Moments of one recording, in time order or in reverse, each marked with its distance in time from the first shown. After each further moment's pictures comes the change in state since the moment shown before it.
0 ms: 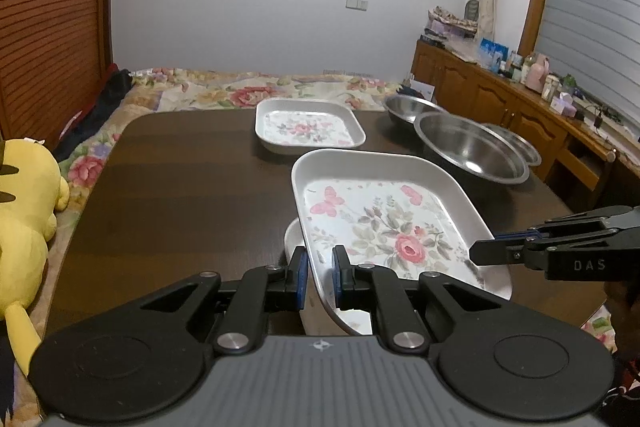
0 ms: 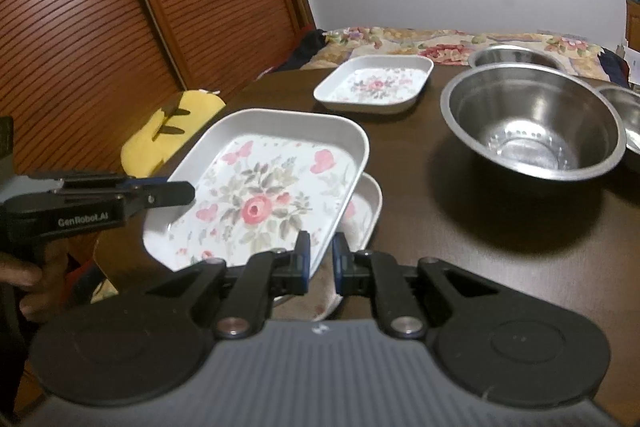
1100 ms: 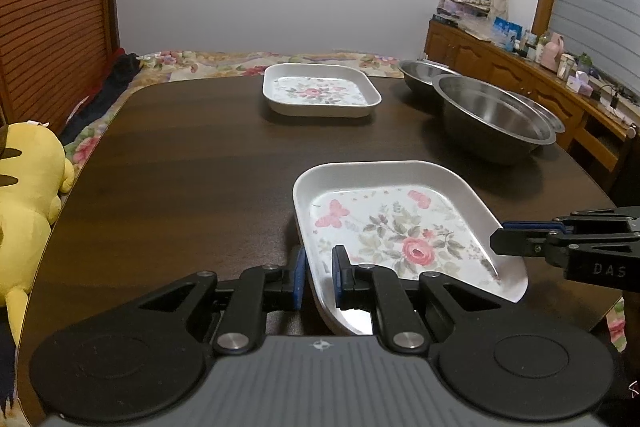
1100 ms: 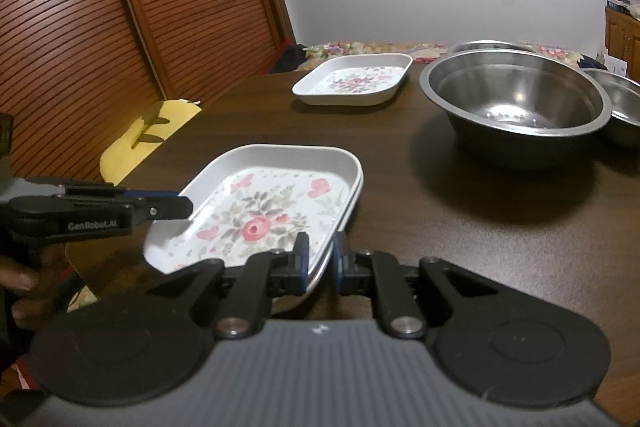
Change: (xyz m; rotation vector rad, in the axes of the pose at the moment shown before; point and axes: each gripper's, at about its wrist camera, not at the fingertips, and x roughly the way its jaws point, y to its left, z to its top) left arm 0.026 0.003 -0.022 0.010 0.047 0.045; right arm 0.008 0.002 -0.023 0.012 -0.078 -0.059
